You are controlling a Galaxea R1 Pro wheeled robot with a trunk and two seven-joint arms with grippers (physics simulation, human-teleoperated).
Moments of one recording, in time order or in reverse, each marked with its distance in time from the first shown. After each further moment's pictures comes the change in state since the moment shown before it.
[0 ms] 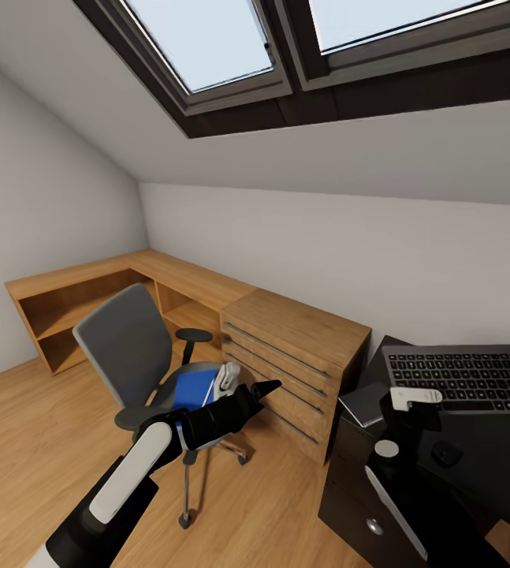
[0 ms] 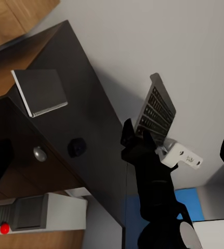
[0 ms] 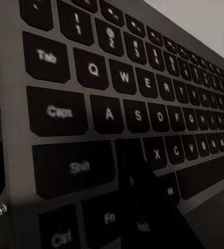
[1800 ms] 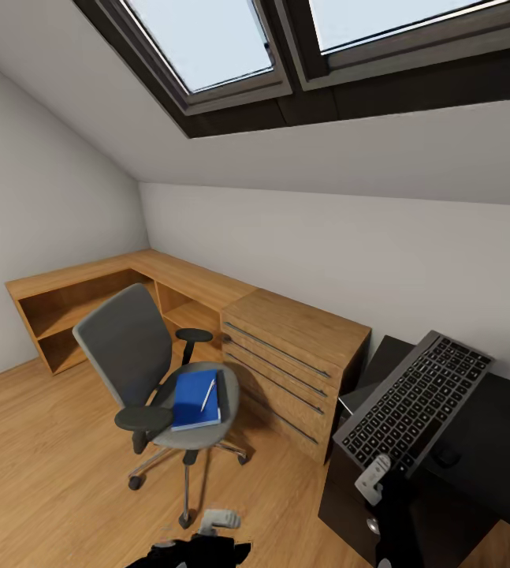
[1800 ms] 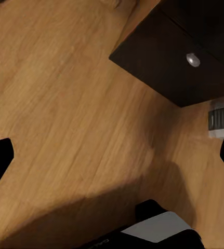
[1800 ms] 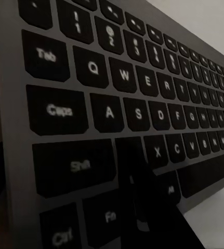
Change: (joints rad) left arm 0.000 -0.055 -0.478 1.005 -0.538 -0.439 -0.321; right arm 0.174 -0.196 0.486 -0.050 0.144 0.277 0.118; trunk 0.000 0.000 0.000
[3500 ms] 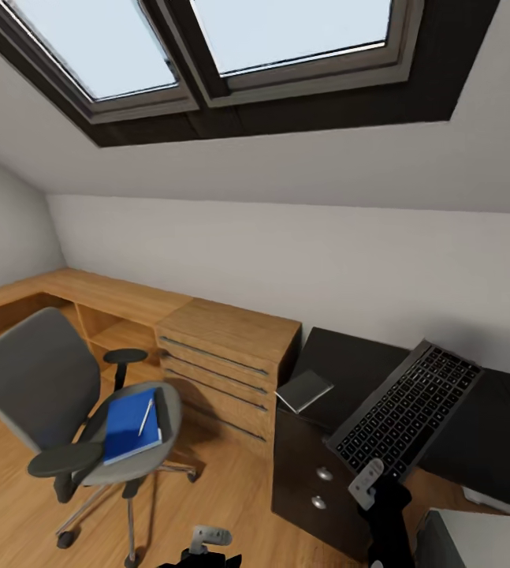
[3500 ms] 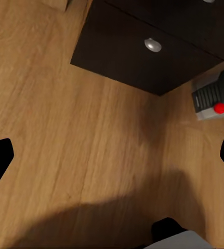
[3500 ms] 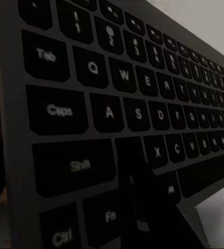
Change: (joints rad) left arm 0.000 -0.068 -0.014 0.256 0.003 -0.207 -0.098; right arm 0.000 0.037 0.000 0.033 -0.009 -0.009 0.026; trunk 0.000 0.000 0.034
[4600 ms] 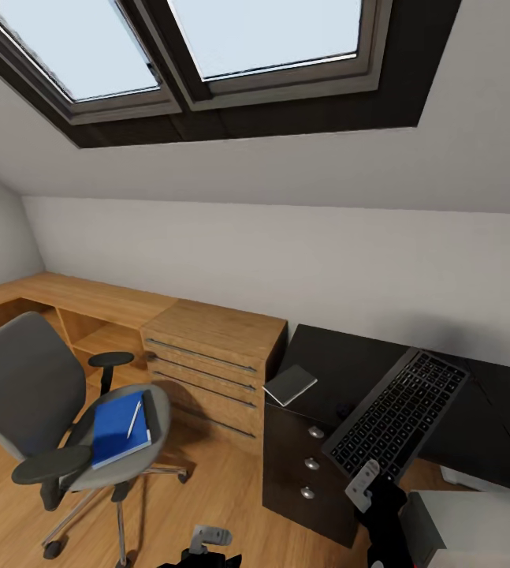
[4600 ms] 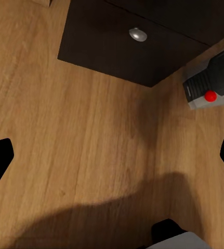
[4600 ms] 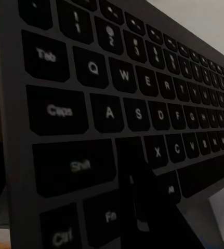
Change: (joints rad) left arm 0.000 0.000 0.000 0.000 0.002 0.000 0.000; right arm -0.002 -0.001 0.002 0.004 0.008 -0.020 0.077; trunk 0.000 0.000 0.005
